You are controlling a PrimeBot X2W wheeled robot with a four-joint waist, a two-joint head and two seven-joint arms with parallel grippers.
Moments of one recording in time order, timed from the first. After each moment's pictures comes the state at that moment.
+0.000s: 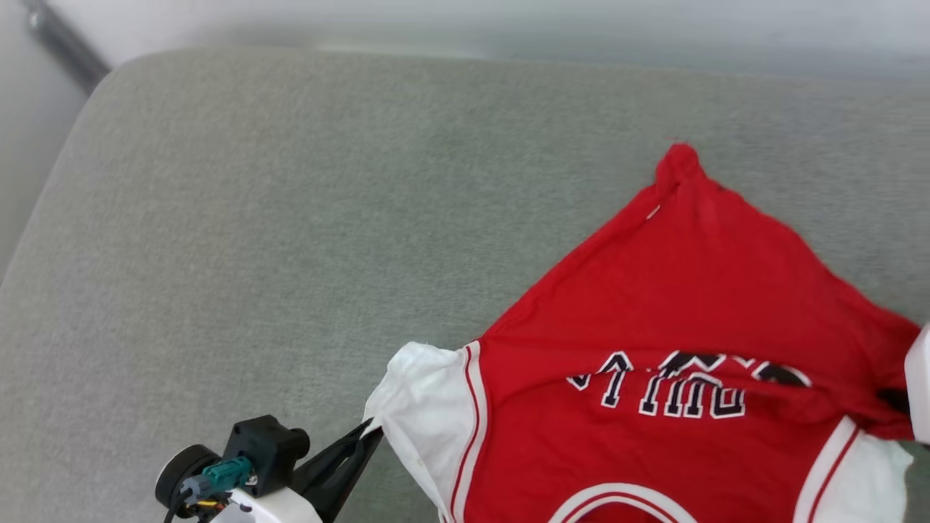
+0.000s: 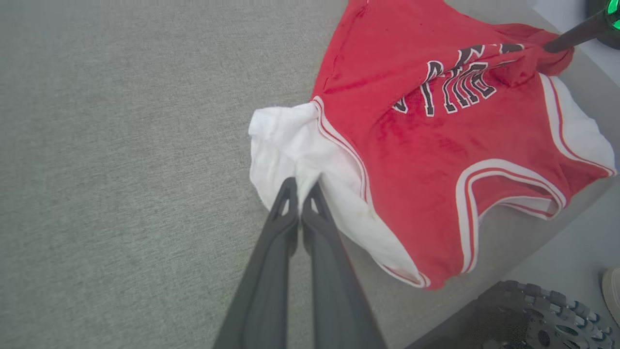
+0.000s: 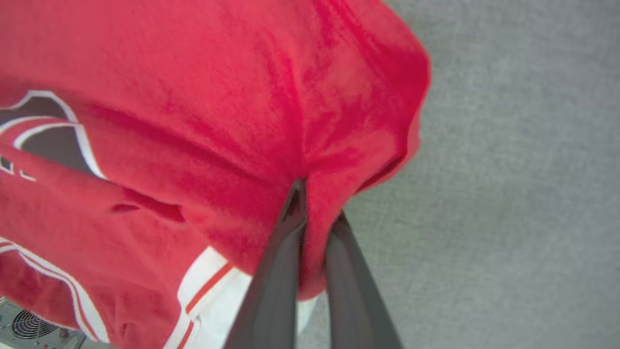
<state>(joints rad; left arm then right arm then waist) -0.12 0.74 -0.74 -0.29 -0.73 0.15 0.05 -0.31 -0.53 -0.03 0.17 0.54 0.13 1.16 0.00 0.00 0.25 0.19</state>
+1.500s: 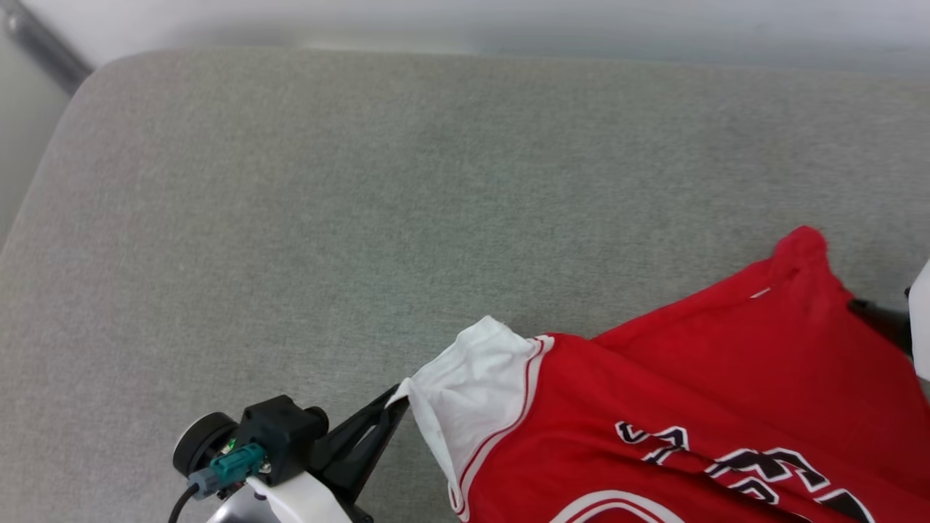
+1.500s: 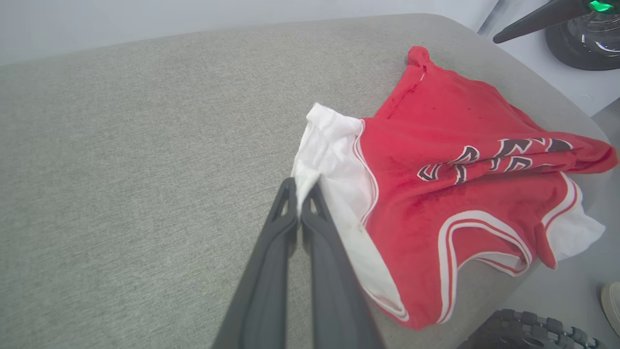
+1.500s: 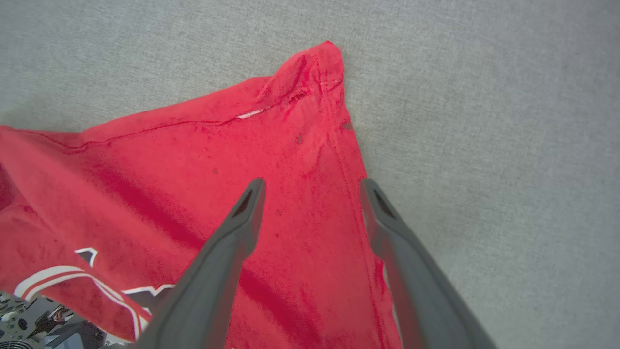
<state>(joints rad) -0.17 0.73 -0.74 -0.36 -0.71 0.18 0.04 -0.35 -0.50 -0.06 -0.11 0.54 0.13 1.21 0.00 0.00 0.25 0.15</state>
